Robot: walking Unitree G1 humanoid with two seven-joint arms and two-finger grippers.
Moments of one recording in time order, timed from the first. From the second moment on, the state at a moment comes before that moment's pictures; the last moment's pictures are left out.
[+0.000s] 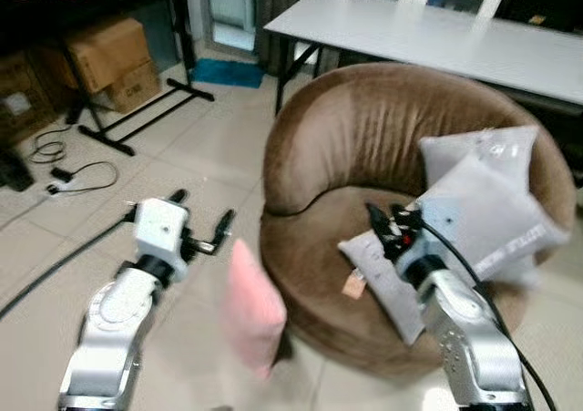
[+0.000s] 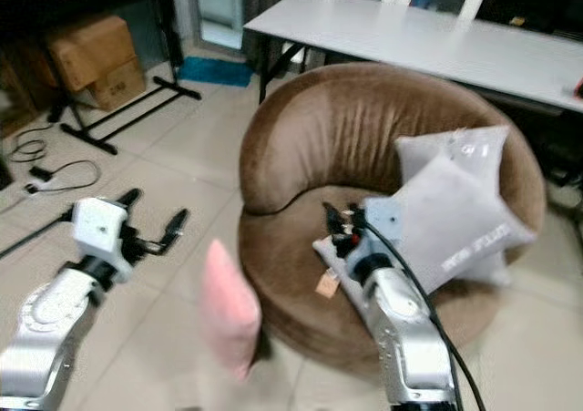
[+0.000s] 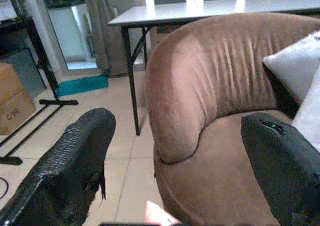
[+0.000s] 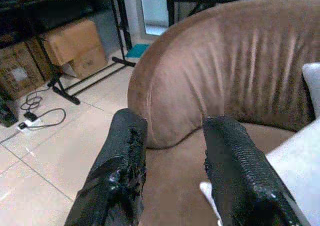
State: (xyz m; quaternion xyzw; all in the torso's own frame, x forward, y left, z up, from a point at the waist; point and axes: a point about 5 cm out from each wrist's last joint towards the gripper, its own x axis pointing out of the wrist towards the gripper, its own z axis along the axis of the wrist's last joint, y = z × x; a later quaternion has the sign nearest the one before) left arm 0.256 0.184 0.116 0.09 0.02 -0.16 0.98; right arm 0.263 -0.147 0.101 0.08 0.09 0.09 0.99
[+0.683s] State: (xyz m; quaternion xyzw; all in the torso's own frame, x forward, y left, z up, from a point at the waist) left arm 0.263 0.191 0.120 0.10 0.00 -0.13 0.99; right arm 0.264 -0.139 0.102 0.07 0.08 0.11 0.99
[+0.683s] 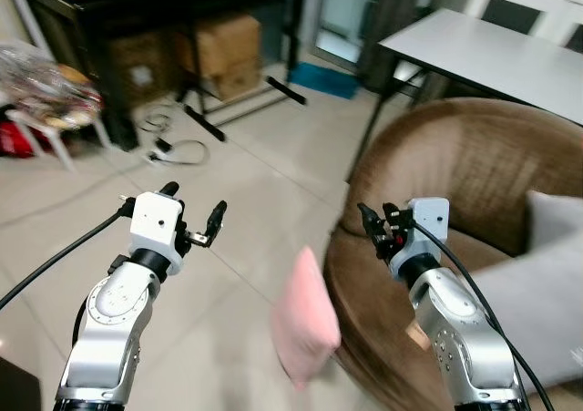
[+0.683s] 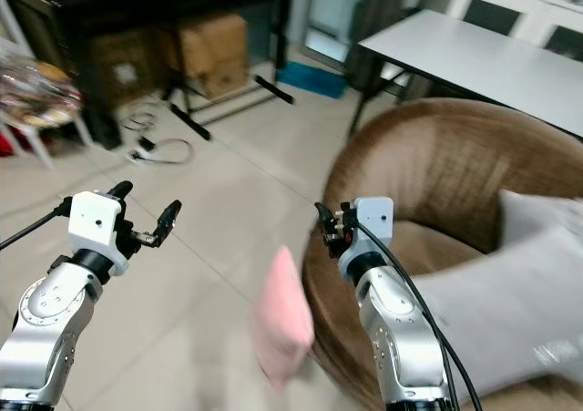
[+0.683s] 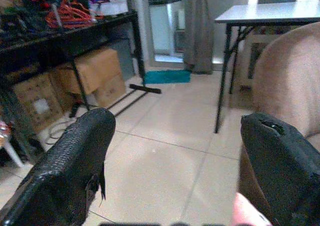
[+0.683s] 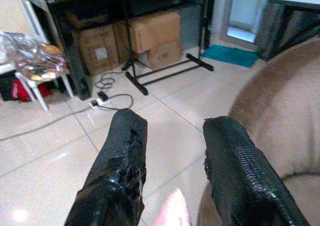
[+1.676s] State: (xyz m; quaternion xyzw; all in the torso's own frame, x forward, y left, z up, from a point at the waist) left arm 0.263 0.192 0.119 0.11 0.00 -0.12 0.99; right arm 0.263 -0.158 0.091 0.06 0.09 0.03 0.99
